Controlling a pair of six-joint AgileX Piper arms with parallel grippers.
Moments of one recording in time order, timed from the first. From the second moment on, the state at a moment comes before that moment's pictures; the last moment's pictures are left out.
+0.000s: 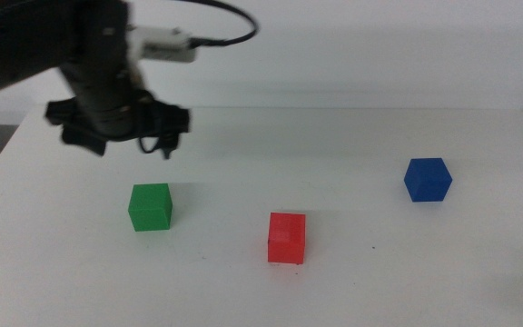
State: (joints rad) left arm -0.40 1.66 -1.42 0.21 1.07 -0.44; right arm -0.04 0.00 0.00 -0.07 0.22 0.15
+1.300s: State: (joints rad) left arm -0.53 1.82 -1.41 -0.07 0.96 -0.44; right arm -0.04 0.00 0.00 -0.07 0.22 0.15
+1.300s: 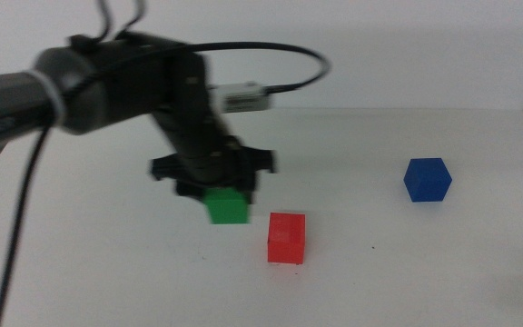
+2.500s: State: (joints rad) left arm -0.72 1.99 -1.57 0.02 0.93 -0.50; right arm -0.04 0.00 0.00 -0.07 0.22 0.15
